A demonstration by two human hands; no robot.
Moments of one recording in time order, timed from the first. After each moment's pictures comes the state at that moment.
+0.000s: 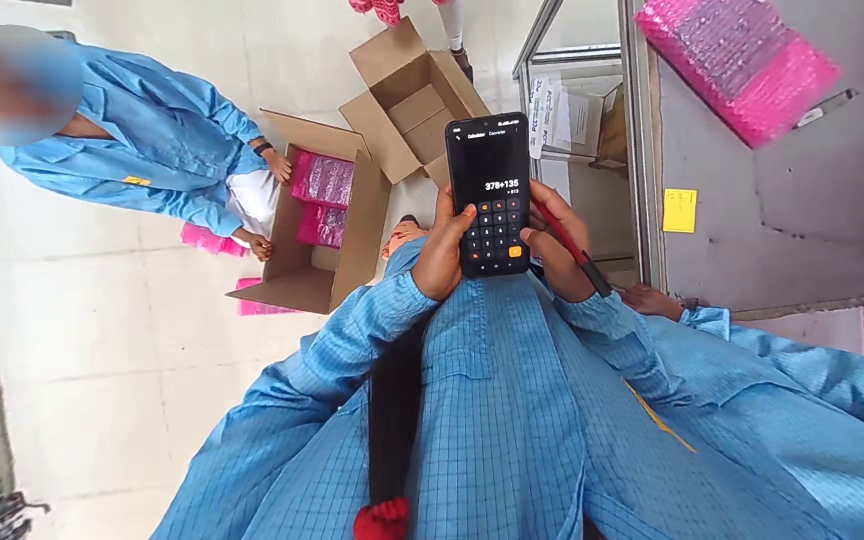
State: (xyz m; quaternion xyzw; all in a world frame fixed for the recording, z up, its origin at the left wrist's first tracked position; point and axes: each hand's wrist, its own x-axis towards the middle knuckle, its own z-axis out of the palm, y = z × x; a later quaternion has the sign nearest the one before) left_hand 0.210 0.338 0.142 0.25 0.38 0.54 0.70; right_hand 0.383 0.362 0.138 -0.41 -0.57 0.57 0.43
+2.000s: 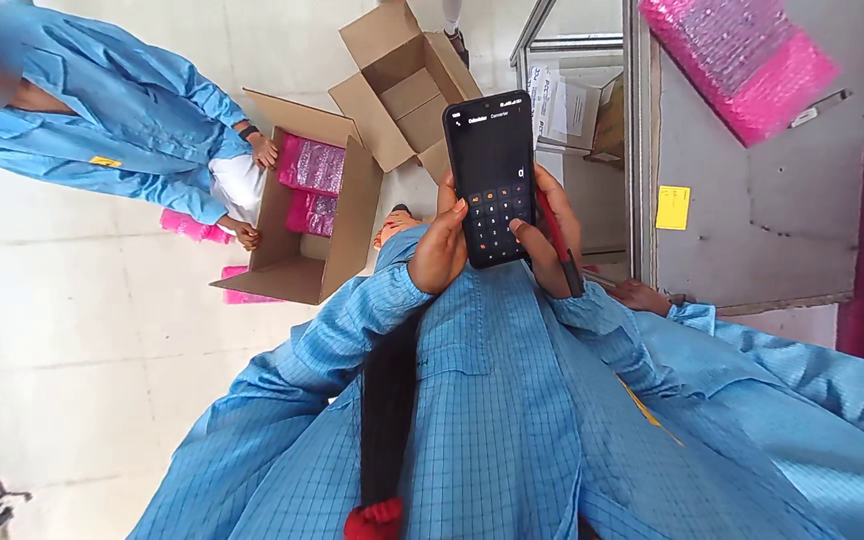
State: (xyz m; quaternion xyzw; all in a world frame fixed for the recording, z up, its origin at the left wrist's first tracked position) left_hand 0.212 0.342 0.130 0.28 0.25 0.60 0.71; right_hand 0.373 0.361 0.136 -0.43 -0.58 0.53 0.45
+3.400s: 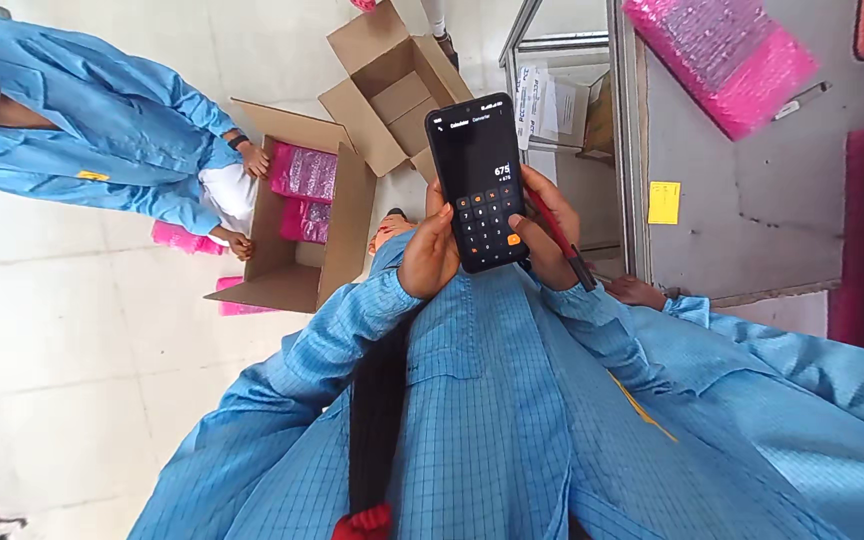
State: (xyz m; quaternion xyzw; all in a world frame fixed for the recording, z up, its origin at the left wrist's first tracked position) left_hand 0.204 0.343 0.130 0.26 0.22 0.58 0.74; right_hand 0.378 0.369 0.134 -0.40 -0.57 0.55 0.46
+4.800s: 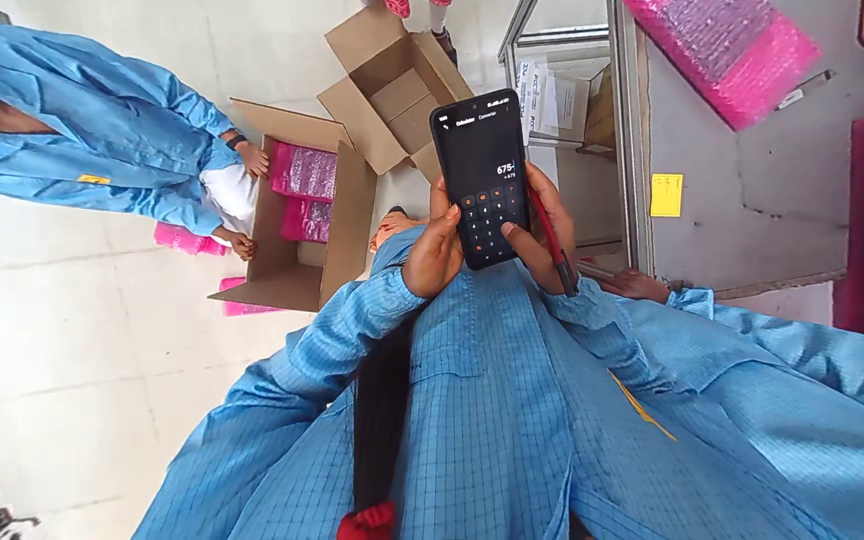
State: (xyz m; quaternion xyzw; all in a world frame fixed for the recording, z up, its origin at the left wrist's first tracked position) left_hand 0.207 0.337 0.128 0.27 0.21 0.59 0.73; right_hand 0.373 0.357 0.134 -0.42 -0.60 0.51 0.46
